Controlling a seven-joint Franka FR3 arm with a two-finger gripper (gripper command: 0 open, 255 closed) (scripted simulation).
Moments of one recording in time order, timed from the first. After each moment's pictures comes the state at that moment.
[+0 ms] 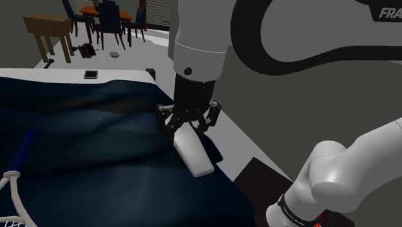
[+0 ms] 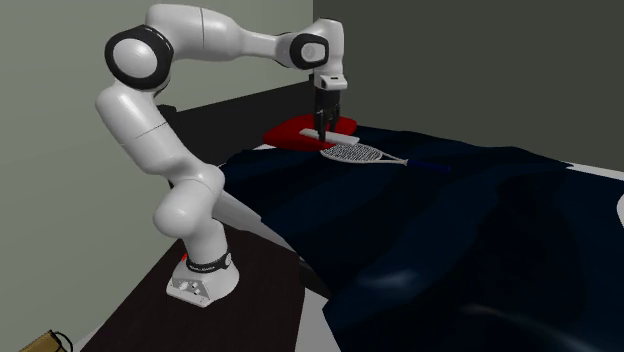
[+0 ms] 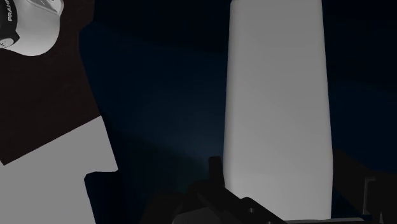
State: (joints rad) arm 0.10 -0.41 0.55 -2.08 0.21 1.73 0.98
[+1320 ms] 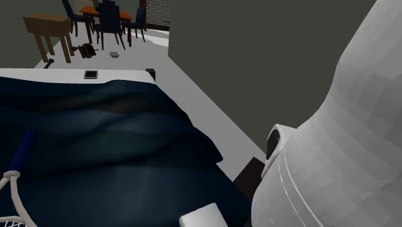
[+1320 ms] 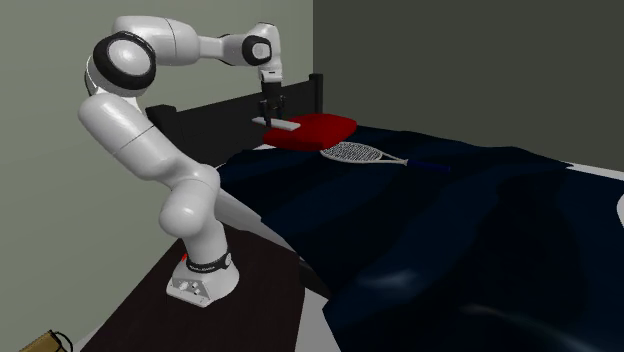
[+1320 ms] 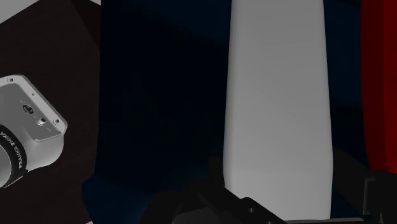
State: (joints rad) arm 0.26 -0.53 0.87 -2.04 0.39 1.68 1.41
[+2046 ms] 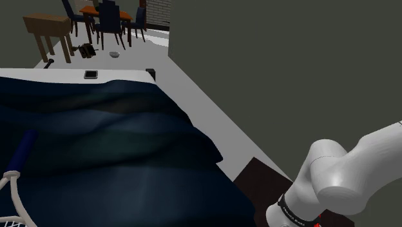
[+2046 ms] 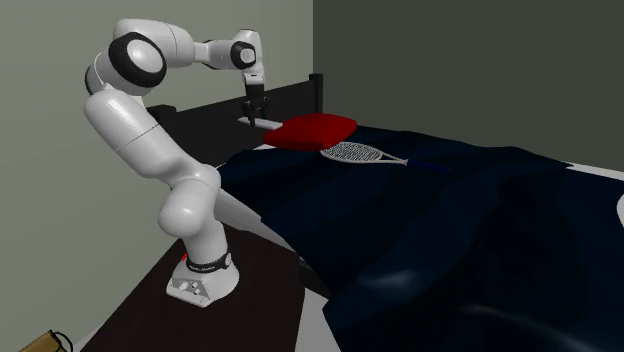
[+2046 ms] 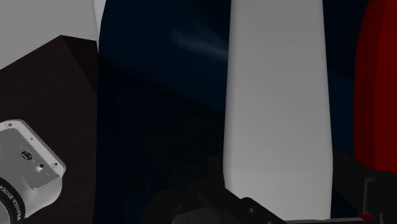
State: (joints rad) arm 0.23 -0.48 1.09 -1.96 0.41 1.72 1.61
